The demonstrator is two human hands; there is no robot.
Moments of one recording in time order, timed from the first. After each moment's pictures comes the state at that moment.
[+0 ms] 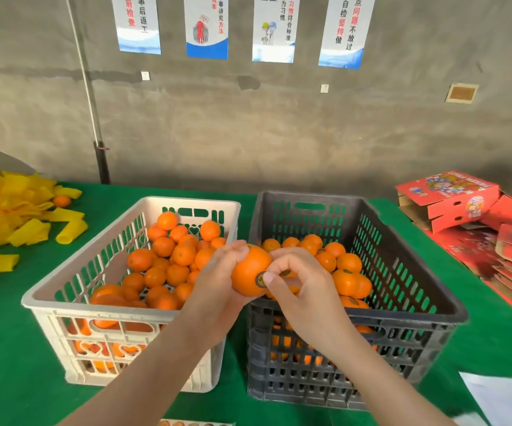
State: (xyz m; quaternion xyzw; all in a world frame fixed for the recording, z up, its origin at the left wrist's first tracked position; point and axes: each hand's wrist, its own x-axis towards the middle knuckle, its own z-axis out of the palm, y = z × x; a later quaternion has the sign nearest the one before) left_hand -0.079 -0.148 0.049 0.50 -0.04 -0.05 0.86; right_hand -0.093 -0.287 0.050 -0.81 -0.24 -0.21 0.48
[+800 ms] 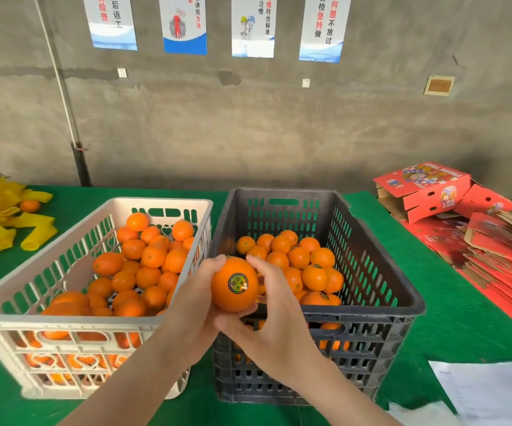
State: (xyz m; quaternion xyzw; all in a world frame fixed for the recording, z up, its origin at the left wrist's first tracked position) left_hand -0.083 -0.191 0.040 0.54 0.02 -0.07 0.84; right_hand -0.099 -0.317 0.012 -0.82 -0.23 -0.18 0.49
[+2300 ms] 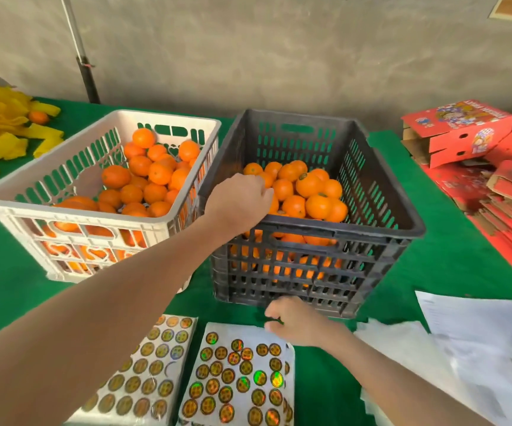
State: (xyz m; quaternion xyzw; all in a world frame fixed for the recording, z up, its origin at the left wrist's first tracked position) left_hand -0.033 -0.232 0.009 0.96 -0.13 0.17 0.19; right_hand -0.104 -0.391 -0.119 -0.93 -0.23 0.25 0.16
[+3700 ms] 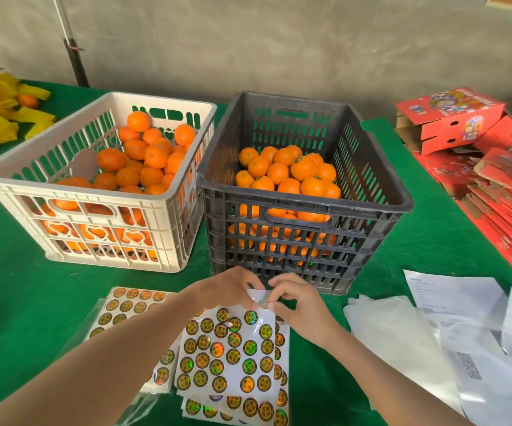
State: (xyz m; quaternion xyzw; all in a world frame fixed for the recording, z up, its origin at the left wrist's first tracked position) left_hand -0.103 -0.225 -0.127 0.87 -0.12 -0.31 0.37; right_hand -0.150 -0.408 -0.139 -0.87 -0.18 0.04 0.46
